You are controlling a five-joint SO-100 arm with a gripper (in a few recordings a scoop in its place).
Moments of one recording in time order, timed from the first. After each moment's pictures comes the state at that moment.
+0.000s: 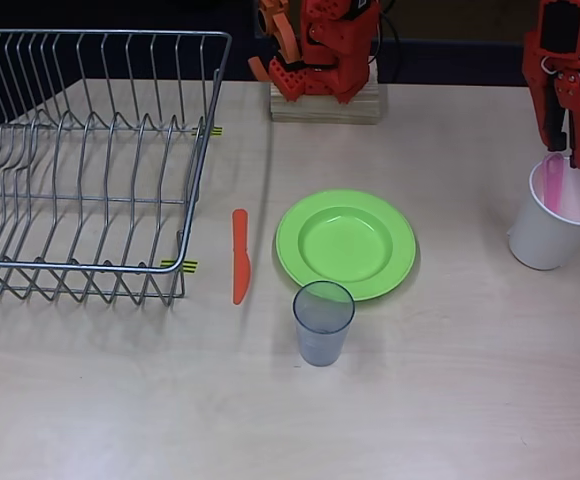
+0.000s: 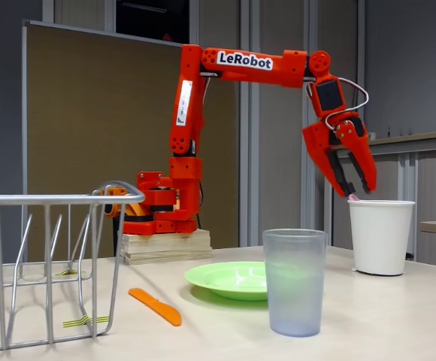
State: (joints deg) arm -57.7 85.5 92.0 68.6 23.6
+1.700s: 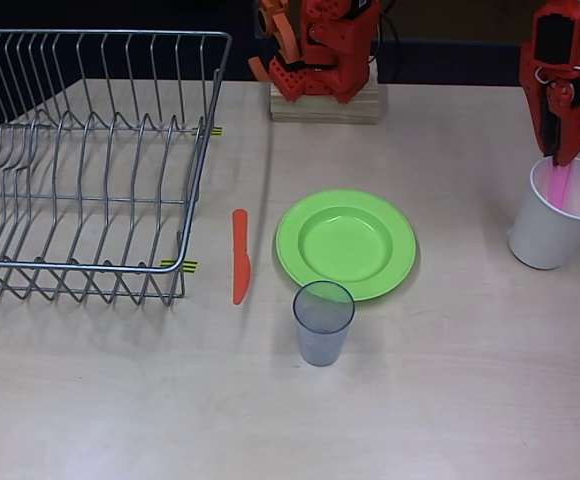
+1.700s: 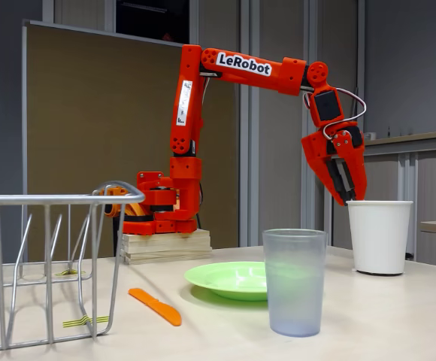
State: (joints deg) arm -59.4 85.5 97.4 63.0 27.6
